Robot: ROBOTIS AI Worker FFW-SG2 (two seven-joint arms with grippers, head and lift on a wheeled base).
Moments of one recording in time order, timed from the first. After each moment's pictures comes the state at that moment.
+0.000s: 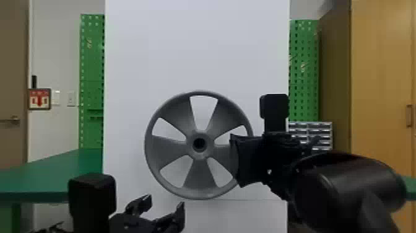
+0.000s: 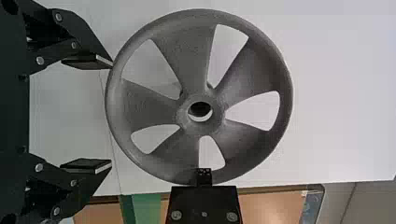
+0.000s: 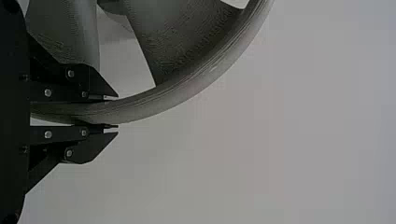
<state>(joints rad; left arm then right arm) -0.22 0.11 -0.15 -2.38 0.25 0.83 -0.07 -0.91 0.00 0.24 -1.72 -0.27 0.94 -0.32</state>
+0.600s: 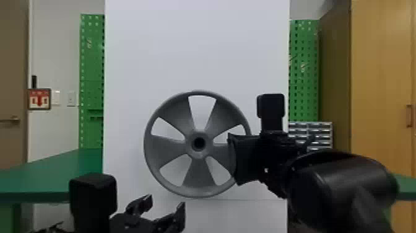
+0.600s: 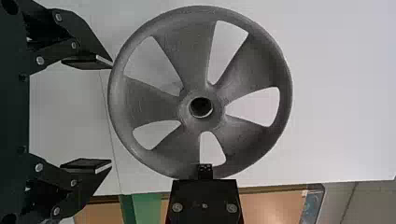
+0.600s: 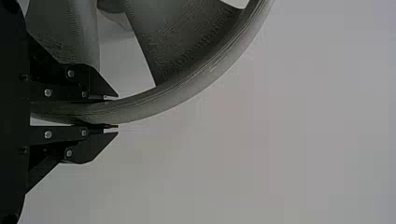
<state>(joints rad) -0.22 0.11 -0.15 -2.38 0.25 0.83 -0.07 -0.93 0.00 0.25 -1.68 -0.27 0.91 -0.32</state>
